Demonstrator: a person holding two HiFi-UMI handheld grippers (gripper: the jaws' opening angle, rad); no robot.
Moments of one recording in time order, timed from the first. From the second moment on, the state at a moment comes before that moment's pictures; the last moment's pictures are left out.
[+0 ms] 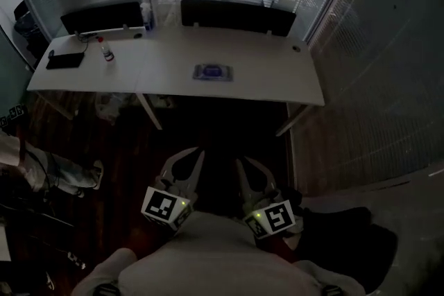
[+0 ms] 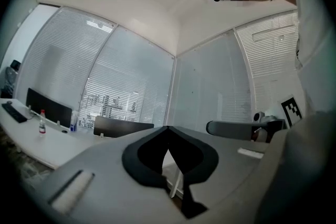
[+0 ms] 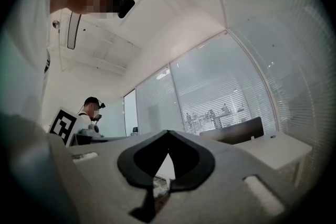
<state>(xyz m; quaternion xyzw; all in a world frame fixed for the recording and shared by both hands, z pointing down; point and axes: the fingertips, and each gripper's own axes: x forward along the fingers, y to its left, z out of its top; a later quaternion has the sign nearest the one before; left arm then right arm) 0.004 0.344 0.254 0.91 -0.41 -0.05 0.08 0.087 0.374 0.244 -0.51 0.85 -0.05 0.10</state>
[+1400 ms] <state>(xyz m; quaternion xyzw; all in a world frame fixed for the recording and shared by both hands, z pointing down) -0.011 -0.057 0.272 0.91 -0.40 -0.03 0.11 0.071 -0.019 0.253 -0.53 0.84 -0.05 0.05</state>
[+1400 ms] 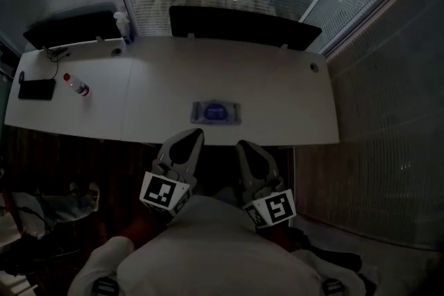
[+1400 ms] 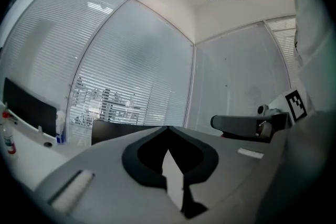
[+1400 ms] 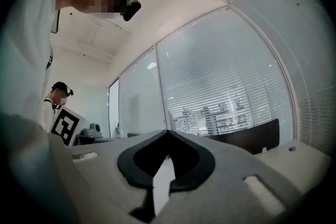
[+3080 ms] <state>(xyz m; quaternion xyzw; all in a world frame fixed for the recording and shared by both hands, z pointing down) 0.007 -0.191 0.664 0.84 -0.36 0.36 0.21 0.063 -0.171 0.596 -0.35 0.88 -0.03 -0.31</state>
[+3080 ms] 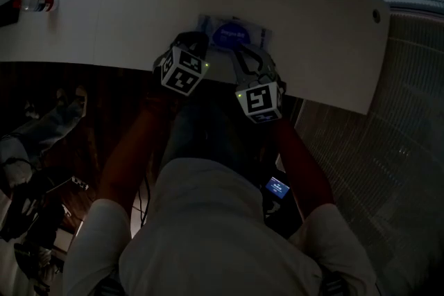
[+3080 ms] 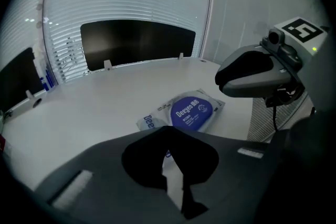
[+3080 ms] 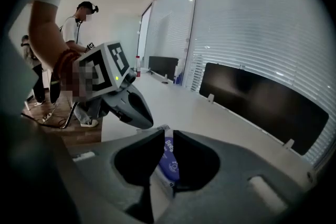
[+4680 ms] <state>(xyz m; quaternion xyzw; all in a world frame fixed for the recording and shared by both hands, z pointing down) 0.024 -0.169 0.721 0.81 -0.18 0.57 -0.02 0.049 -0.170 0.678 -0.22 0.80 0.24 -0.51</state>
